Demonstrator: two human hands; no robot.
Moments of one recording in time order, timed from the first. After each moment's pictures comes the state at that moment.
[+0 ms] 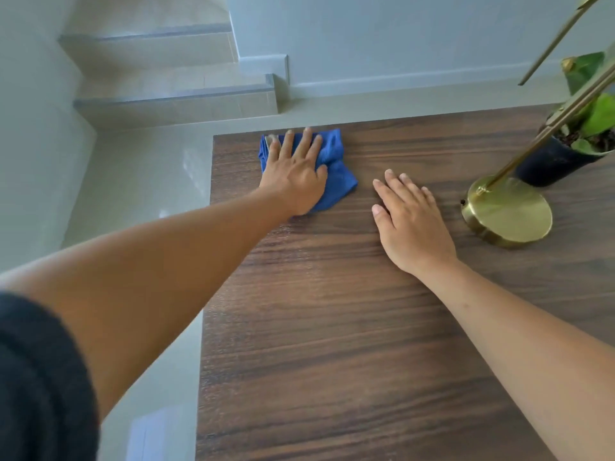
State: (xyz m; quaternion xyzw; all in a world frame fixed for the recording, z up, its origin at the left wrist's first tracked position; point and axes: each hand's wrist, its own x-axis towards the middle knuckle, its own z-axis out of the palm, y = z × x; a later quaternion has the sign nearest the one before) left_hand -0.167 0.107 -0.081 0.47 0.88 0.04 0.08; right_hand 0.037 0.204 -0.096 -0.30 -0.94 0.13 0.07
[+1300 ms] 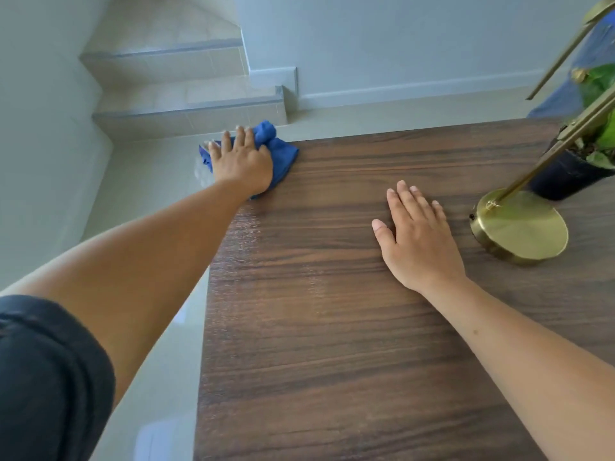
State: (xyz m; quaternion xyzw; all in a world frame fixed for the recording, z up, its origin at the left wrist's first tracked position) left_hand -0.258 0.097 -0.087 0.27 0.96 0.05 0.07; right_hand 0.035 0.204 -0.093 -0.33 -0.94 0.11 0.02
